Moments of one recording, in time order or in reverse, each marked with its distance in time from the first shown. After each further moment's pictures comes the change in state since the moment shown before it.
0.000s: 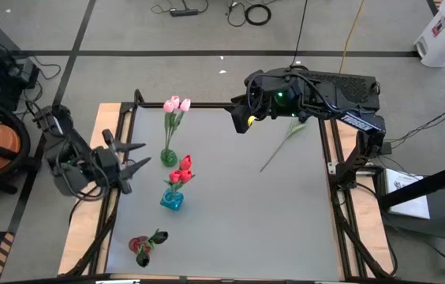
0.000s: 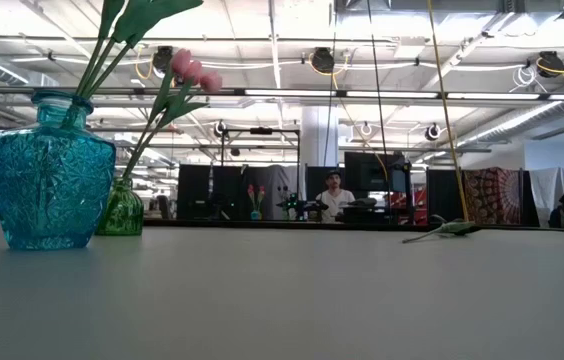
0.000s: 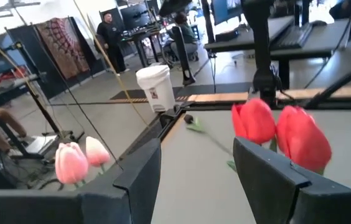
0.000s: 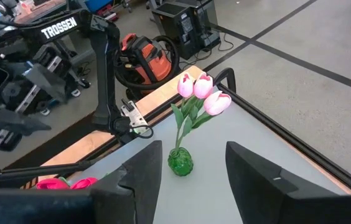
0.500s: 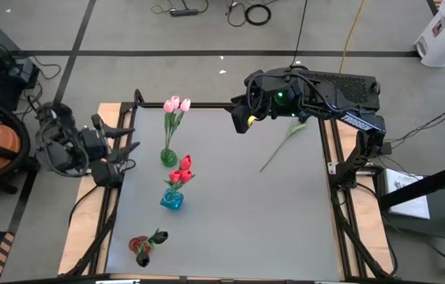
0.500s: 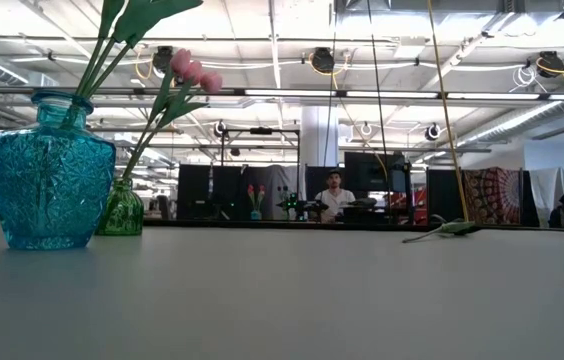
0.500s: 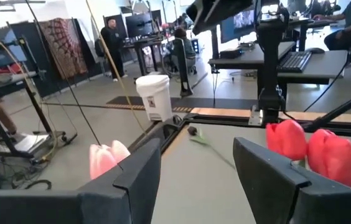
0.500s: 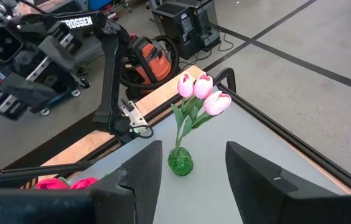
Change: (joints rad) left arm 0.000 -0.160 0.000 0.017 -0.005 0.097; right arm 0.000 0.000 0.000 0.000 0.000 0.000
